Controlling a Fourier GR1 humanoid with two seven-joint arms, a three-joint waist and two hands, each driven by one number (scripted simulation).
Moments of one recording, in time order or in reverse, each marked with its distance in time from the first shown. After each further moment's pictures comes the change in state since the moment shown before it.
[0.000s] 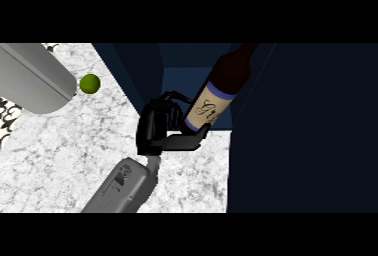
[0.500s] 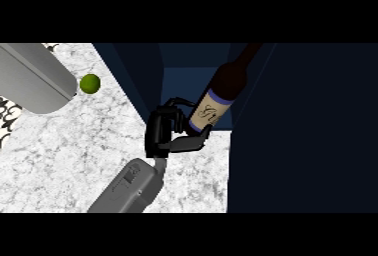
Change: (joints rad) left arm -0.030 0.000 -0.066 0.158 0.130 0.058 -0.116; right arm -0.009 0.005 0.007 0.042 0.017 0.011 -0.032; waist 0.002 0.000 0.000
